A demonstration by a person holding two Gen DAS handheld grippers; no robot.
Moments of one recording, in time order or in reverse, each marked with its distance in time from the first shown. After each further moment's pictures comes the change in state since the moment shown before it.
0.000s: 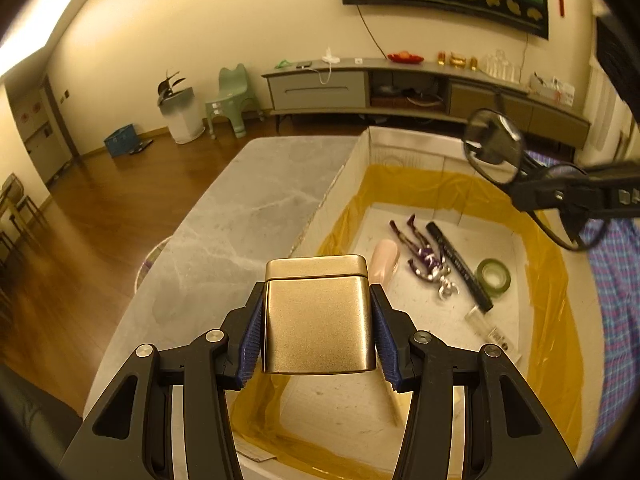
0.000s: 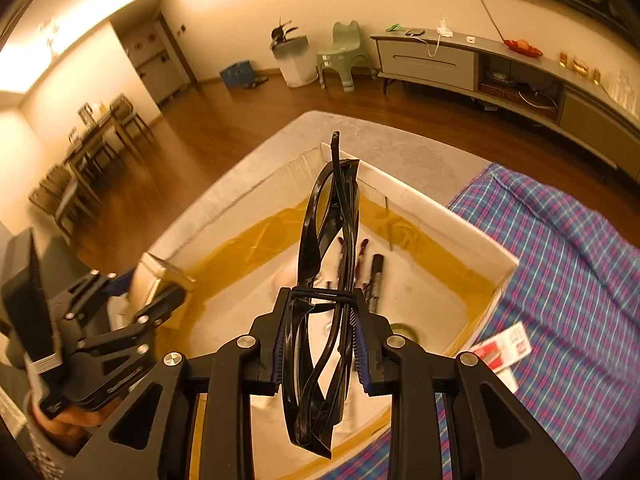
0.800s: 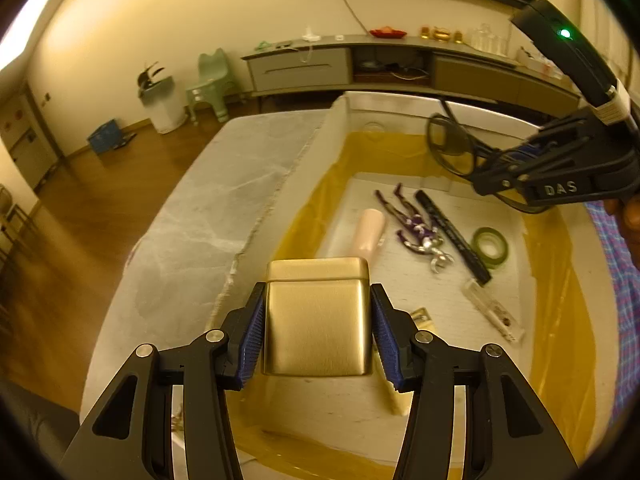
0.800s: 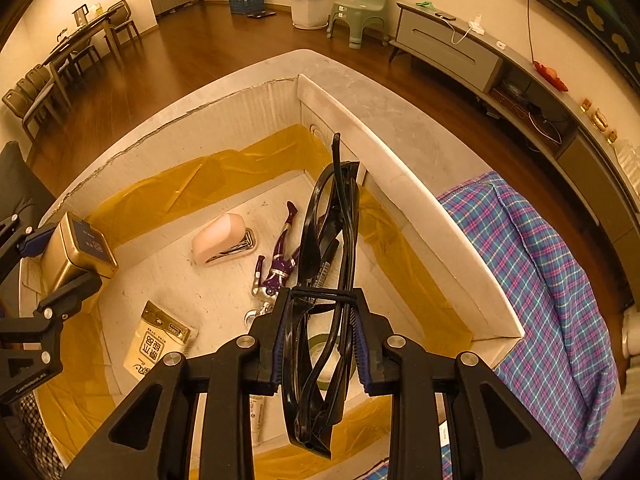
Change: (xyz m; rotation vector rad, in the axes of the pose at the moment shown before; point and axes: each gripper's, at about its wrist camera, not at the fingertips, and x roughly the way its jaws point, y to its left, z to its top) left arm 0.016 -0.009 -0.002 0.031 0.070 -0.032; right arm 0.058 -0.011 0.014 -0.217 0.174 -0.167
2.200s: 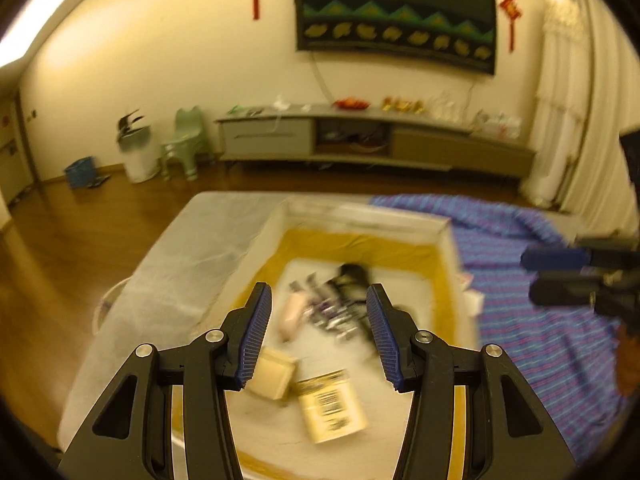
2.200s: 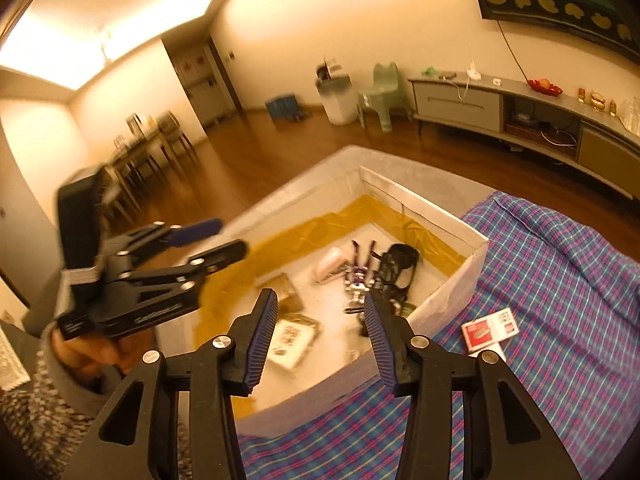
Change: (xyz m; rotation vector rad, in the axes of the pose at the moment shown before) left arm -0.096 -0.030 0.023 -0.028 -0.262 -0.231; right arm -0.154 0.006 -0.120 0.176 -0.420 0.306
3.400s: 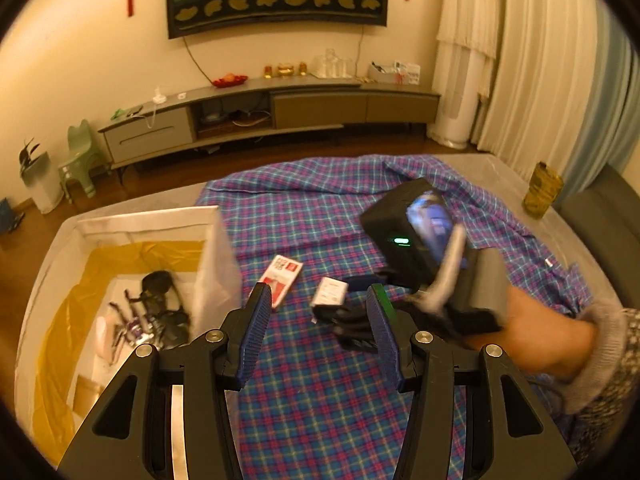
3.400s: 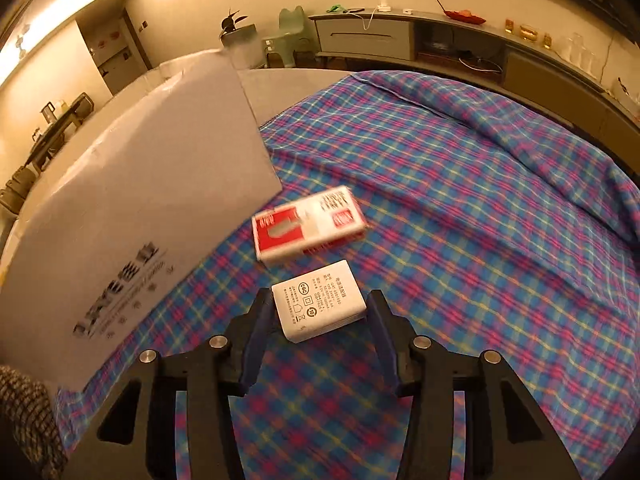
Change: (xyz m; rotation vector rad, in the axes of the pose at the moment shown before) left arm 0.068 -0.193 -0.005 0.232 0.166 -0.235; right arm 0.065 -0.179 -0.088 0.120 0.213 -0.283
